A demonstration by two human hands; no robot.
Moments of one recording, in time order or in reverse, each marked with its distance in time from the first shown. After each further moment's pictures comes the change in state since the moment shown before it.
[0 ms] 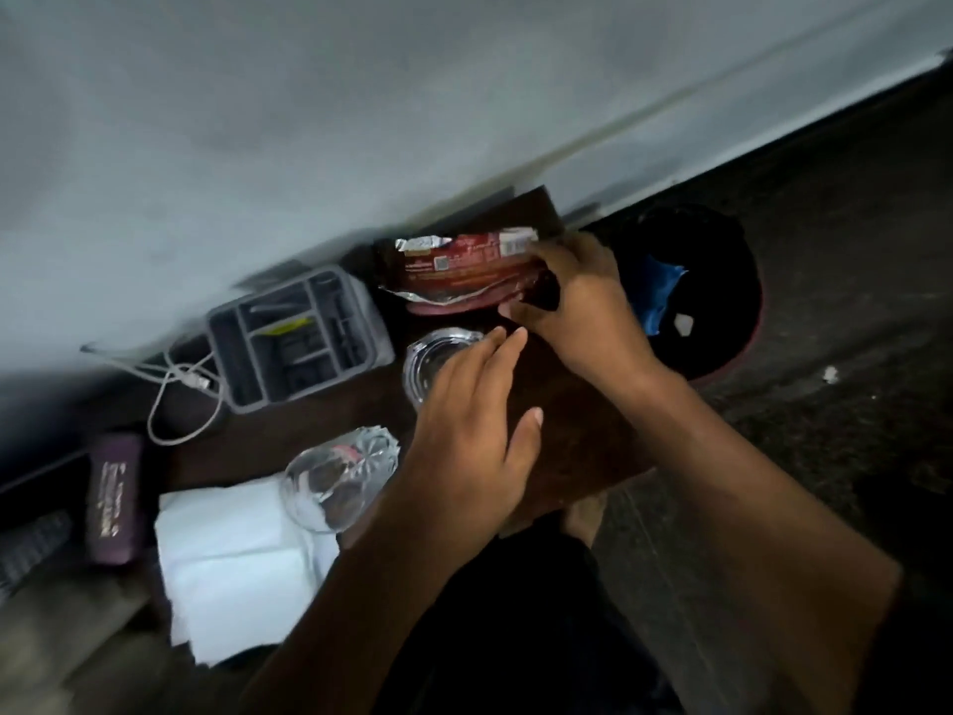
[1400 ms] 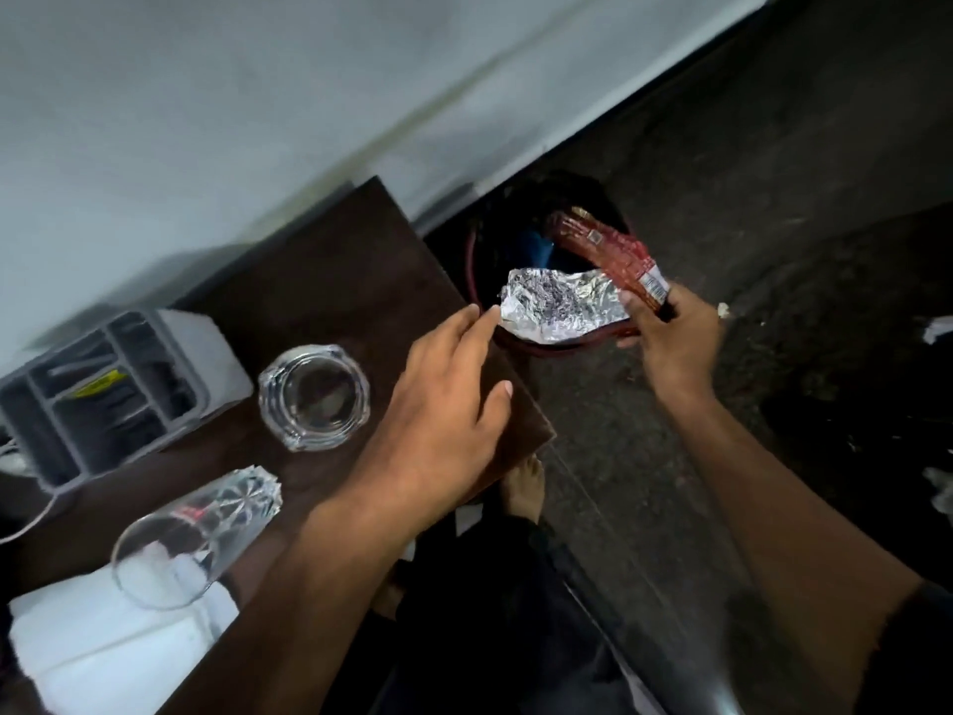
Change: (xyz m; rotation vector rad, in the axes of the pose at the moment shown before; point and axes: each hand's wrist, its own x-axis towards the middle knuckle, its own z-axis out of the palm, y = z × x) left_hand 0.053 0.035 0.070 0.091 -0.218 0.106; right_hand -0.083 0.192 -0.045 0.524 0.515 0.659
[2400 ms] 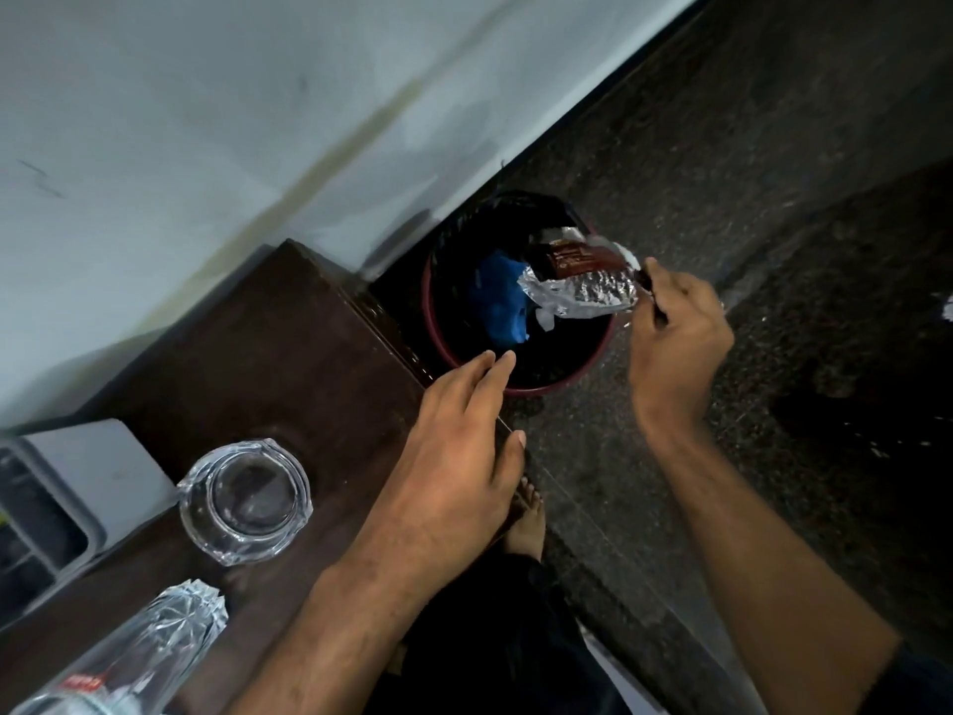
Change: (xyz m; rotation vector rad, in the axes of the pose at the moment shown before) left_hand 0.055 0.018 0.042 0.022 -0.157 0.074; right_hand 0.038 -0.001 0.002 -0.266 0.334 -0.348
